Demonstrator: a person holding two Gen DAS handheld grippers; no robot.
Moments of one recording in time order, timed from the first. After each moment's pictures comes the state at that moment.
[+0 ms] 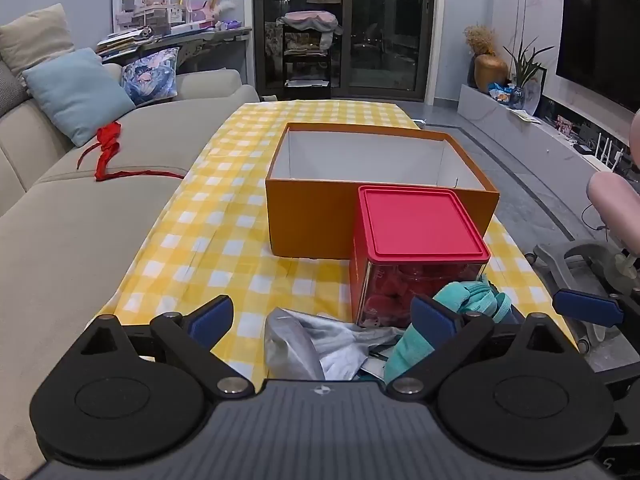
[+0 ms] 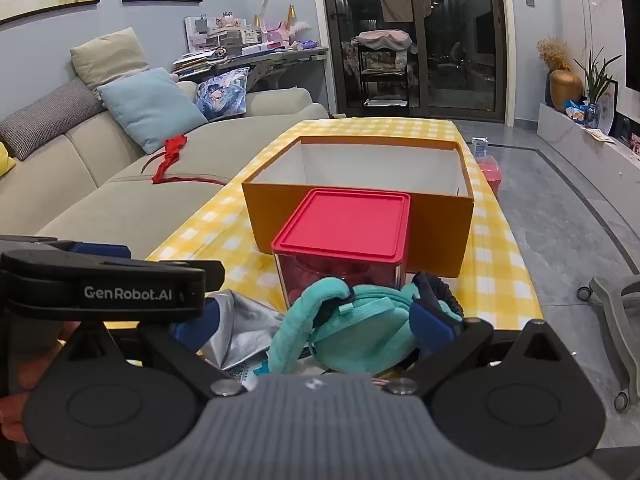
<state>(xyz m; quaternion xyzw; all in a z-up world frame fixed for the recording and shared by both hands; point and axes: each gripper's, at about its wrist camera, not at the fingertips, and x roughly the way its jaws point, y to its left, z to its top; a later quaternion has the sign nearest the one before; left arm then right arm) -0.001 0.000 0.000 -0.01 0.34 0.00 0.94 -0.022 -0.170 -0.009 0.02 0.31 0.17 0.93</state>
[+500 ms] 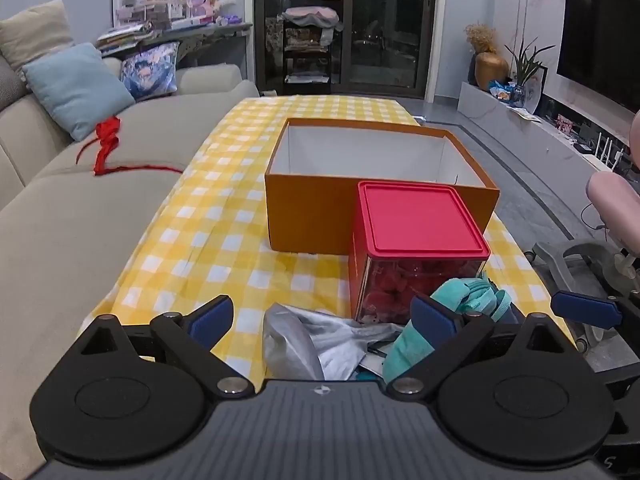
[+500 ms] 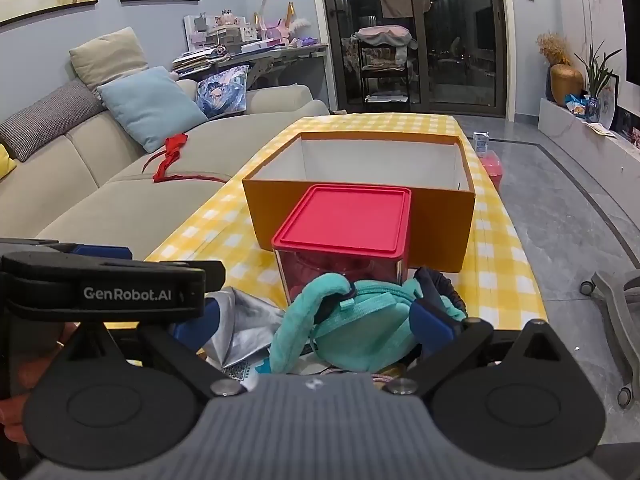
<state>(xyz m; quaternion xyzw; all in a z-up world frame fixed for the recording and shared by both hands) 0.001 0.006 0.001 -0.01 0.35 0.00 0.94 -0.021 -0.170 -0.009 0.02 0.31 0.17 0.93</state>
